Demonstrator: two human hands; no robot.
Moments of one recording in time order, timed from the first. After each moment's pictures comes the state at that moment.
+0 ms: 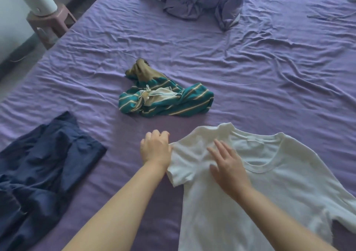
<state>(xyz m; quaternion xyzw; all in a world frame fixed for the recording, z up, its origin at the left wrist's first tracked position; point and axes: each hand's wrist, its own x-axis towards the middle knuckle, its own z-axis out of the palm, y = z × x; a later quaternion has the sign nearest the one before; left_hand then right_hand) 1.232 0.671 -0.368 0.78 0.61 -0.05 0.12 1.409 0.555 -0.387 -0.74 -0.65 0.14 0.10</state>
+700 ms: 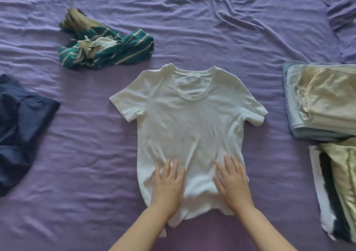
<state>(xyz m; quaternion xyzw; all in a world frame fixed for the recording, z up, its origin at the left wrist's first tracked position) 1.237 0.358 -0.387 0.89 0.35 -0.23 0.20 1.417 0.253 -0.371 -0.85 -0.51 0.17 0.00</state>
